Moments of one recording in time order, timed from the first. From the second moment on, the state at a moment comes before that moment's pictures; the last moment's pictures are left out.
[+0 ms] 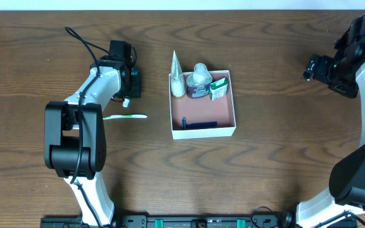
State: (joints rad) left arm -0.09 2.03 1.37 -0.64 -0.09 -0.12; right arm -0.24 1.79 1.65 -1.16 -0.06 0.21
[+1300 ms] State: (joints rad) left arm -0.11 1.54 1.38 -0.73 0.03 -0.15; right arm -0.24 1.79 1.65 -1.16 -0.06 0.21
